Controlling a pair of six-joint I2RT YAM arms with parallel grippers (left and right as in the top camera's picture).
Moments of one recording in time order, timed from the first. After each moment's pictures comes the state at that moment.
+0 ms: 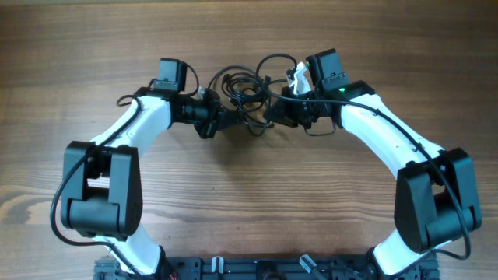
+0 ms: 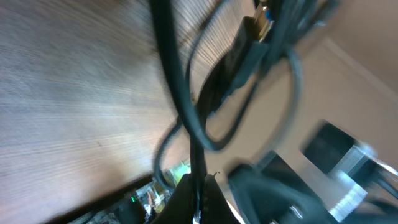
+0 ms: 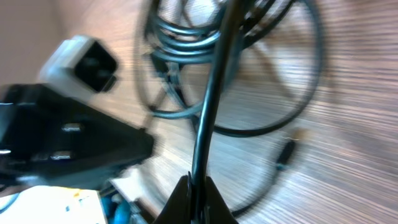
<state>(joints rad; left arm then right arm) -0.14 1.86 1.13 -0.52 0.98 -1.08 0.34 1.79 1.20 -0.51 -0.68 0.62</state>
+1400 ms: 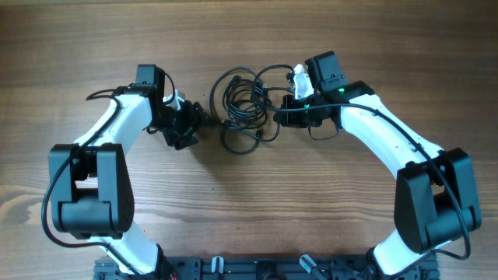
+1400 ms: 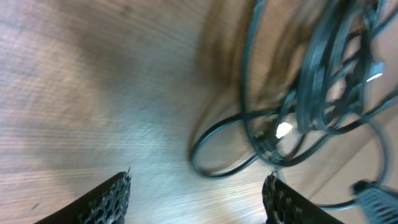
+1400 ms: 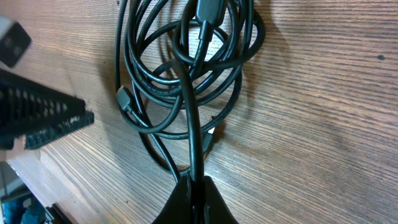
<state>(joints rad) -0.03 1.86 1.14 -0.76 0.60 -0.56 0.35 1.79 1.20 -0.56 -0.51 0.35</state>
